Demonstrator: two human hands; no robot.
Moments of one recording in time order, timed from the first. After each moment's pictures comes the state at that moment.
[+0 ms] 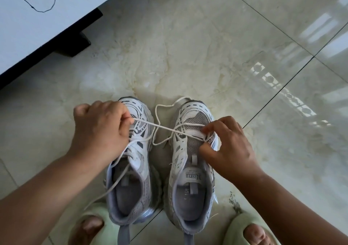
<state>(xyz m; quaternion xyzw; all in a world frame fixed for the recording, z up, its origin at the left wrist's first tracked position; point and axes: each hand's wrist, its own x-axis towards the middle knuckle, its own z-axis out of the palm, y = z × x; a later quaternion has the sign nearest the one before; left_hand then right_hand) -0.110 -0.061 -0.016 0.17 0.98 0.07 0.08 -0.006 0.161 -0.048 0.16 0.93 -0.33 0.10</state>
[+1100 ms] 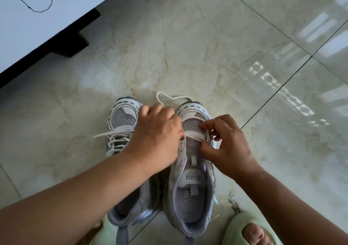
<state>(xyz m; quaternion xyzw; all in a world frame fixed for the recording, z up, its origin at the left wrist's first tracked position) -0.084 0.008 -0.026 0.35 0.93 0.06 0.11 -0.009 0.166 -0.060 0.14 0.90 -0.42 0.05</state>
